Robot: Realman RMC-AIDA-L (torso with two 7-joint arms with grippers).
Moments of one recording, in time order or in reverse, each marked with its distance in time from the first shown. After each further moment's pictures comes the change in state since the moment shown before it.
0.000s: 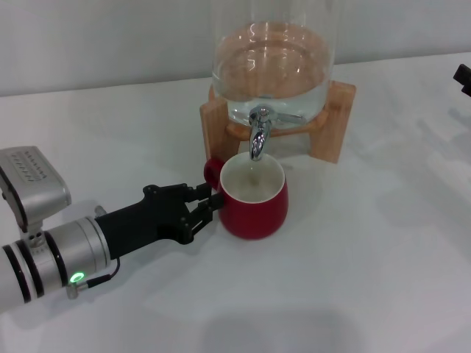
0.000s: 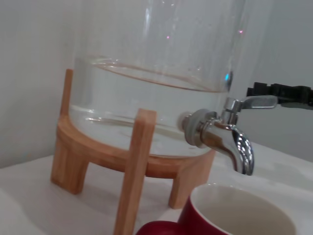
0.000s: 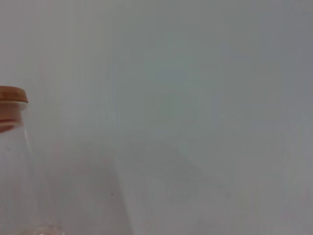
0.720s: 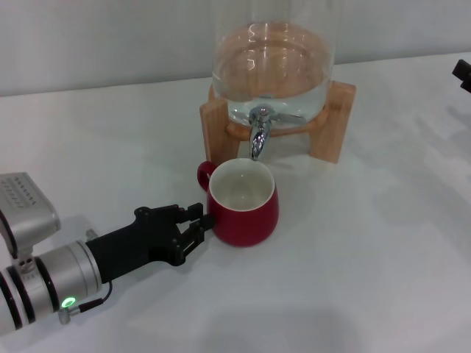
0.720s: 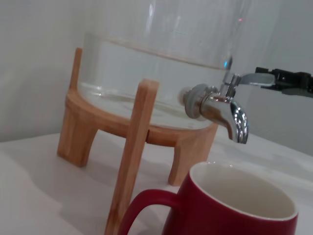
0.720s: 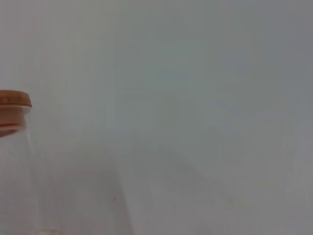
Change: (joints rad) left arm 0.059 0.001 0.008 -0.008 0.002 -0.011 0.009; right arm 0.006 0.002 0.000 -0.012 0.000 0.001 0.000
